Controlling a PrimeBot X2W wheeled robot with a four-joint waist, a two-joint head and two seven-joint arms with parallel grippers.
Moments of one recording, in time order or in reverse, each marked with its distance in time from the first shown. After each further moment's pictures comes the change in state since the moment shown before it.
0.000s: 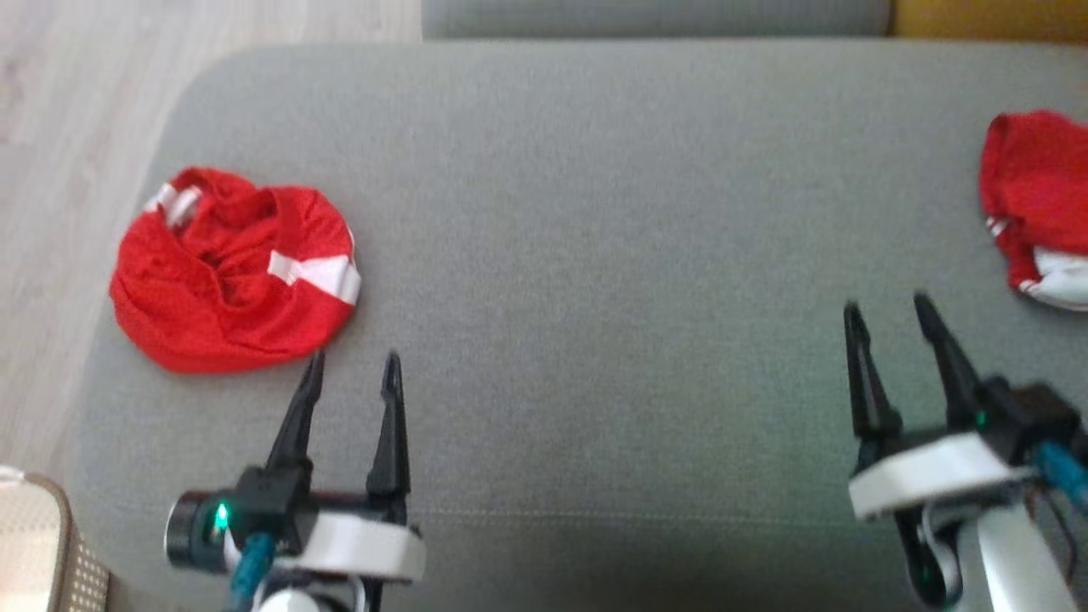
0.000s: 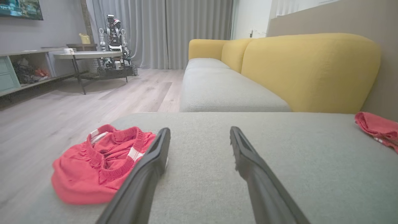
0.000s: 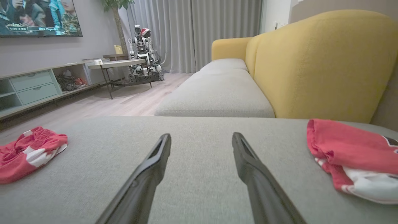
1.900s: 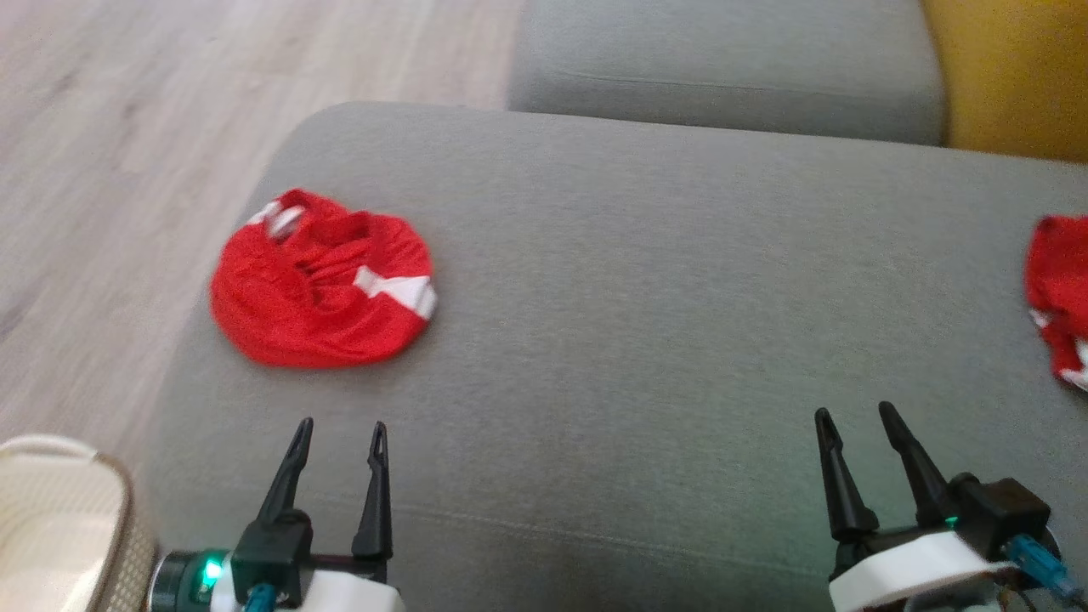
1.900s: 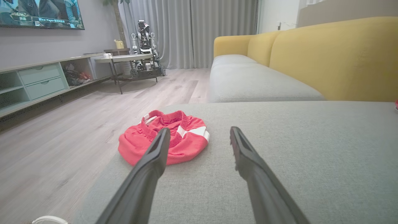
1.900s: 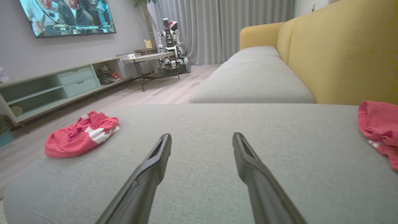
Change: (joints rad) left arm 0.119 -0.007 0.067 0.044 0.113 -0.042 0.000; right arm 0.202 0.016 0.046 -0.033 0.069 0.000 0.000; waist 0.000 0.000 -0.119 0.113
